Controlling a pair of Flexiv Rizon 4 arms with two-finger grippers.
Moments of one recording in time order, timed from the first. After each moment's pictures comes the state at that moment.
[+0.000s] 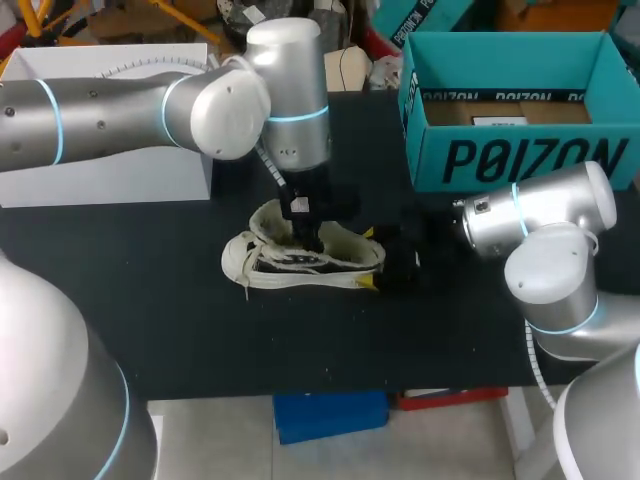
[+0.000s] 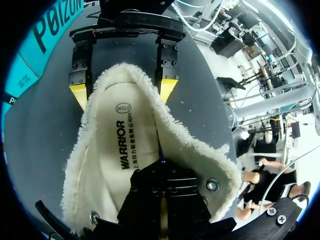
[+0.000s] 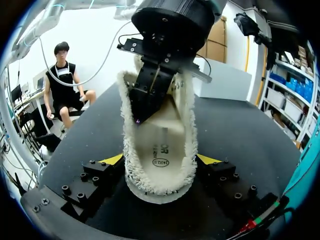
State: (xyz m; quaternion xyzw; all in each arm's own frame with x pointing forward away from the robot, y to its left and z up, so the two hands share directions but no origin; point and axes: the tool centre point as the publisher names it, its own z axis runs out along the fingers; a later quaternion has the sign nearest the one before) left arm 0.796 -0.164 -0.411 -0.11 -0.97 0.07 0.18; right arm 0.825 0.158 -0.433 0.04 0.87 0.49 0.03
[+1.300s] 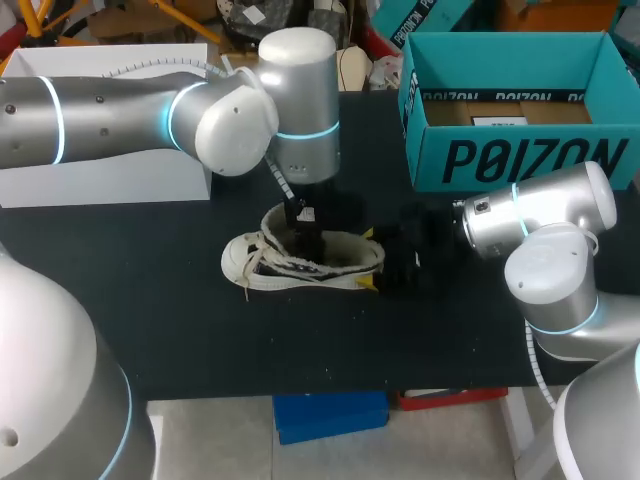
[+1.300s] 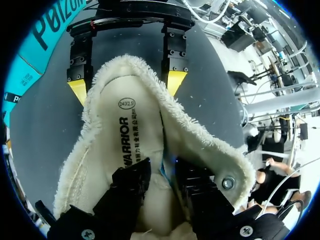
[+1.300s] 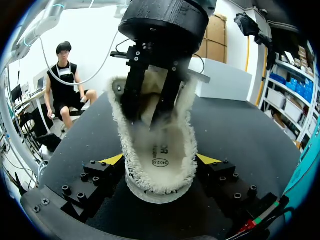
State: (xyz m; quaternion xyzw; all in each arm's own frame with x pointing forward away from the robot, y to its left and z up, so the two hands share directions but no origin) left arm 0.806 -0.163 -0.422 -0.10 -0.99 0.03 0.11; right arm 0.824 0.158 -0.433 0.04 0.87 0.49 0.03
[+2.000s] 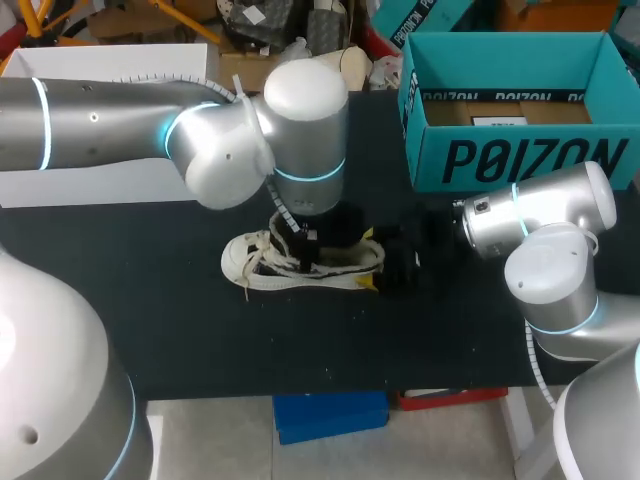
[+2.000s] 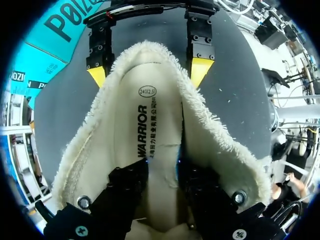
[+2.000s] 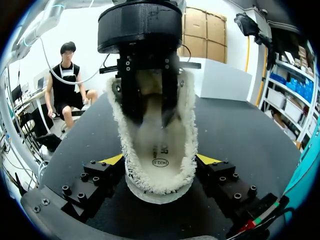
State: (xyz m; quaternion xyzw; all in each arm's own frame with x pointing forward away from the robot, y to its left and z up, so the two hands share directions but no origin) left arm 0.815 -0.155 -0.426 -0.05 -1.00 0.00 -0.03; right arm 0.825 0.158 -0.432 0.04 0.87 0.49 0.03
